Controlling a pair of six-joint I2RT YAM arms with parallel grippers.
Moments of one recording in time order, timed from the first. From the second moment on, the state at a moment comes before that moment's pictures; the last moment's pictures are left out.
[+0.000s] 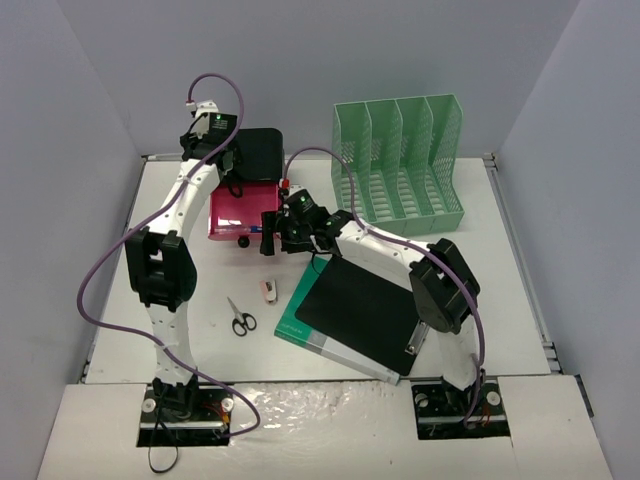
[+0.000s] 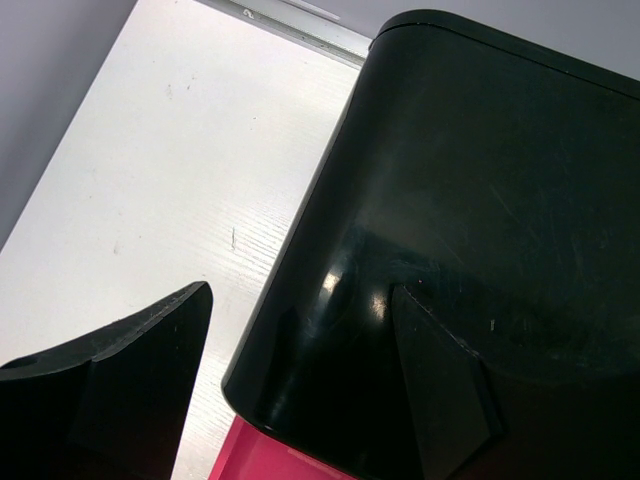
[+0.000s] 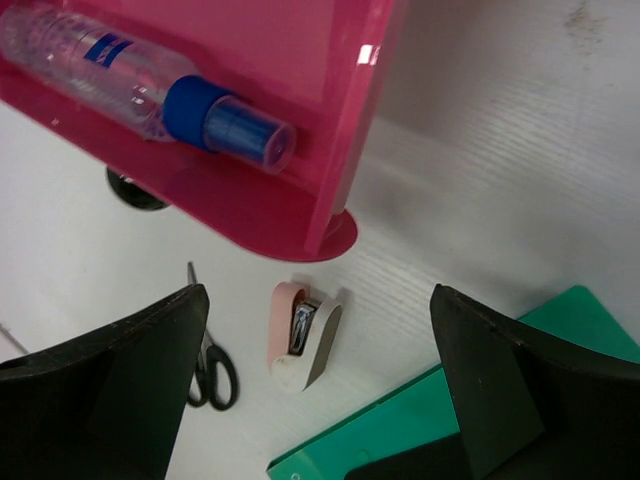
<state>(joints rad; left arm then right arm) -0.20 2.05 2.00 -0.64 -0.53 -0.39 0.81 2.00 1.55 -0.29 -0.09 0.57</state>
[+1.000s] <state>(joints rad) -0.20 2.04 1.98 -0.62 -0.53 -0.41 0.85 2.18 1.80 -0.26 0.18 0.48</state>
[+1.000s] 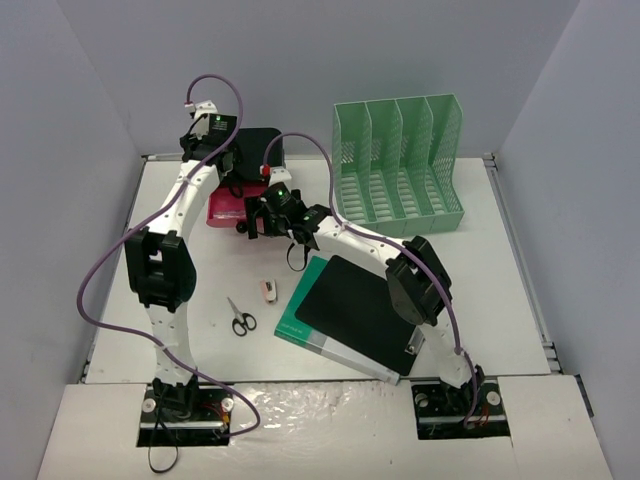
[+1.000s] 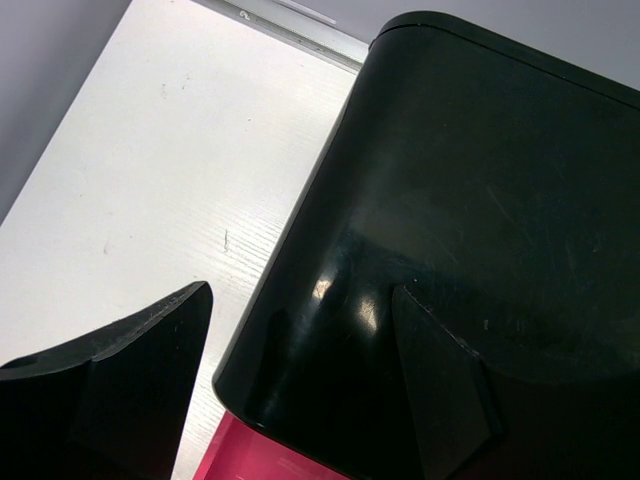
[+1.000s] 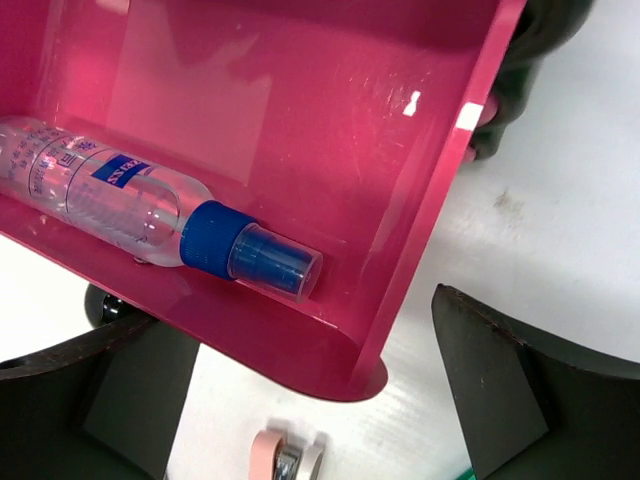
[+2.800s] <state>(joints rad) -0.20 2.03 1.97 -0.64 -0.53 -0.41 0.74 2.36 1.97 -0.15 0.30 0.44</state>
